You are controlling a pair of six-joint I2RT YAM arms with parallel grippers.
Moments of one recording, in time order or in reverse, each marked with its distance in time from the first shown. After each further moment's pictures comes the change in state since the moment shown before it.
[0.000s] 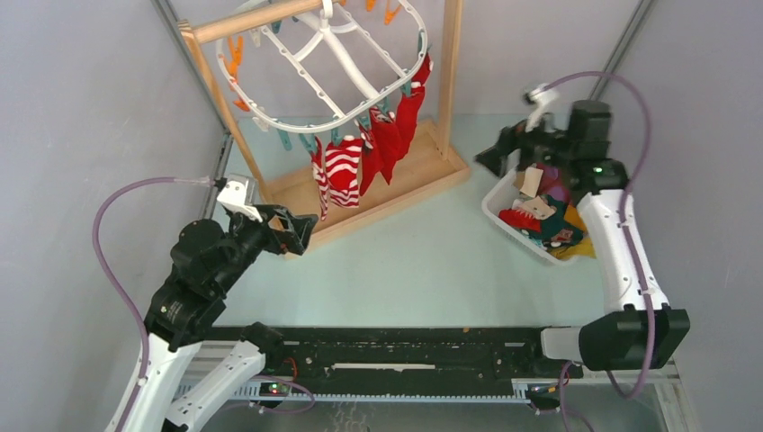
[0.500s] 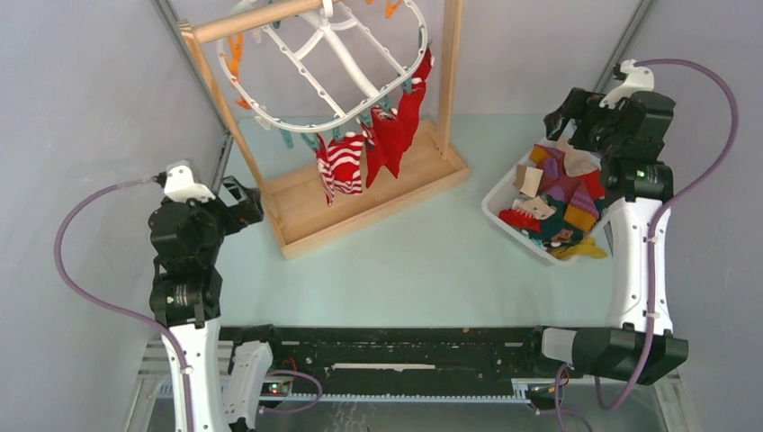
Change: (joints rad) left arm 0.625 0.057 0.000 -0.005 0.121 -0.004; right arm -0.306 -0.034 0.116 -0.030 0.500 0.337
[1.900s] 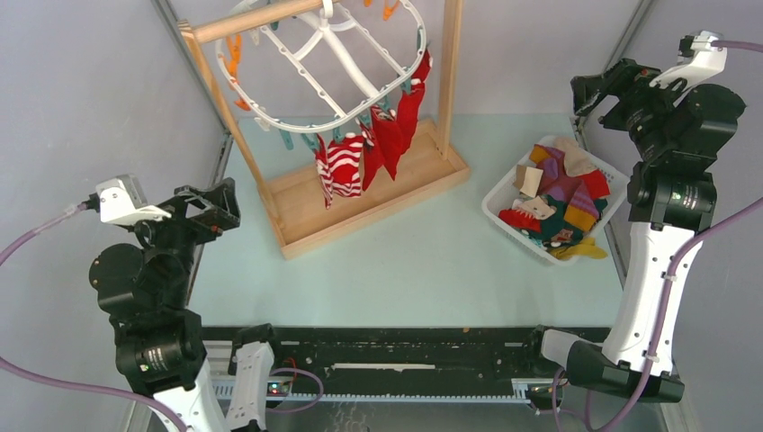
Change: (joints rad) left arm 0.124 -0.034 0.380 -0.131 0.090 -0.113; right arm -0.072 -0.093 0.230 0.014 -0.086 0.142
